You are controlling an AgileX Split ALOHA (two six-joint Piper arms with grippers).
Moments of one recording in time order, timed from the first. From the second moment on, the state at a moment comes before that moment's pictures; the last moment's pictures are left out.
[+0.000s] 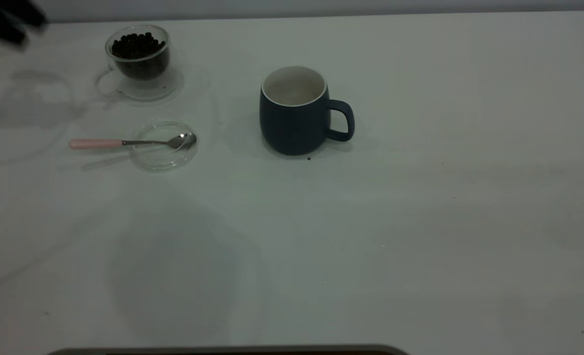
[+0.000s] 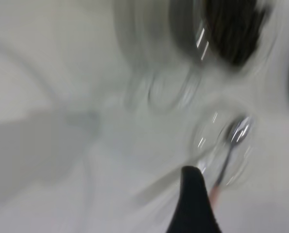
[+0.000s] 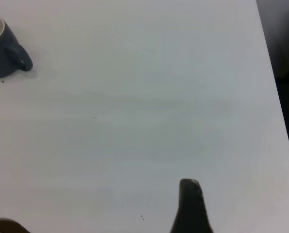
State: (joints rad) left arm 0.31 2.45 -2.05 -0.70 1.17 0.66; right arm -0.02 0.03 -0.47 0.03 1.13 -0.07
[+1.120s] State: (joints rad) left arm 0.11 0.96 -1.20 -0.38 1.17 0.29; right arm -0.02 0.03 -0.47 0.03 1.13 -0.07
